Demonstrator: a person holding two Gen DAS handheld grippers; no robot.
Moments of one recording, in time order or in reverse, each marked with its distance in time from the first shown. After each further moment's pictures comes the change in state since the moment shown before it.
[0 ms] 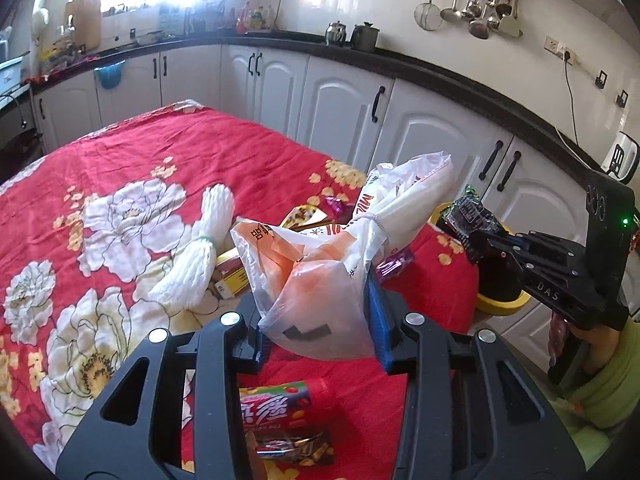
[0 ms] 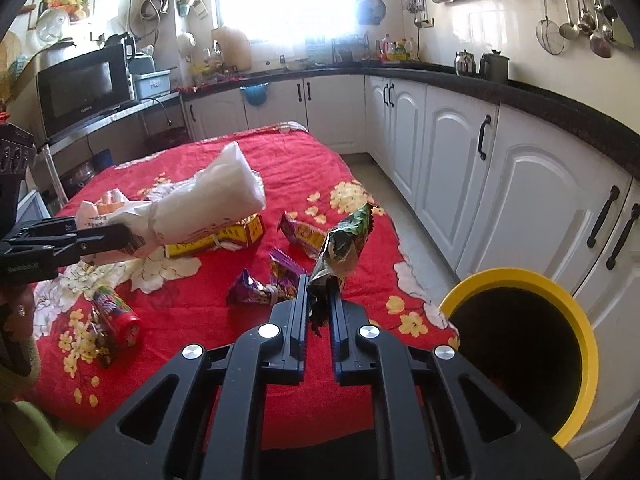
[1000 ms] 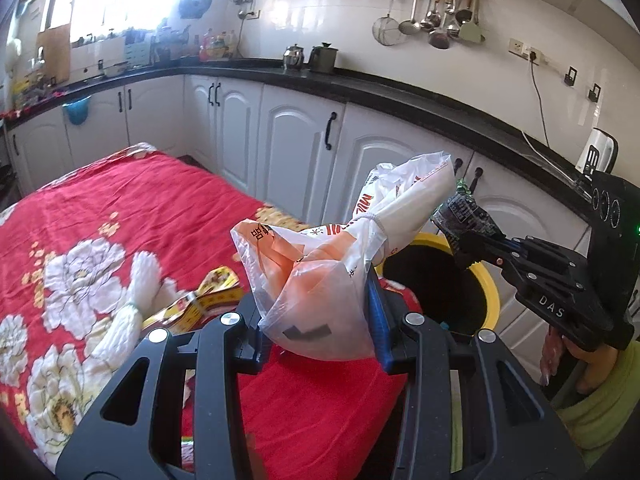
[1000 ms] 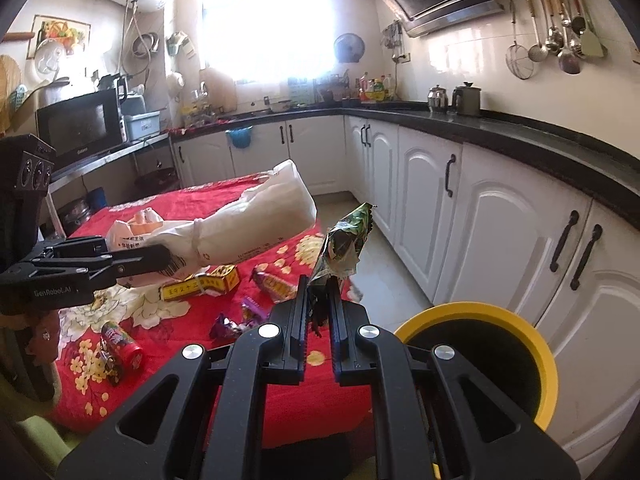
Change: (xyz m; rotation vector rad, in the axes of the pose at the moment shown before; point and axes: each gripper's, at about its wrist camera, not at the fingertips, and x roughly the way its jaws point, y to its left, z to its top) left arm 0.008 -0.075 0.040 0.072 -0.075 -0.083; right arm -0.062 -0.041 0.021 0.043 -0.141 -0.055
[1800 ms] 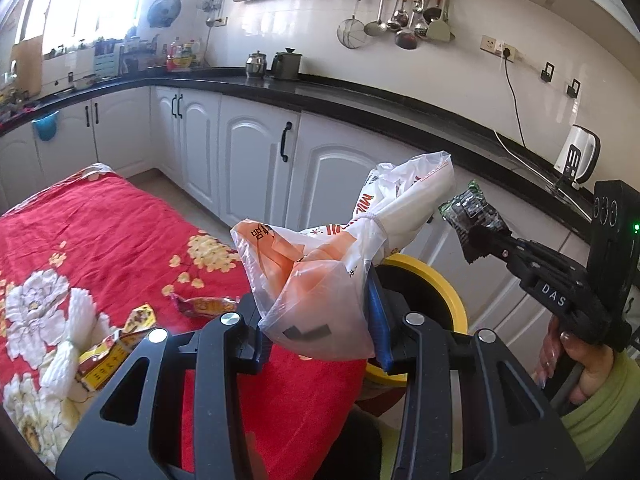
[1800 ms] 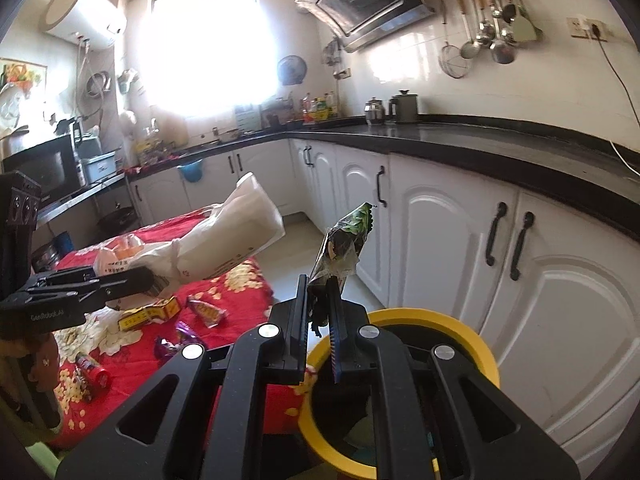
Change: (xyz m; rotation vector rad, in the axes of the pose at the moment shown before) left arm 0.038 -0.062 0.026 0.036 -0.016 -0.086; right arm -0.041 -0.084 -0.004 0.132 -0.075 -0.142
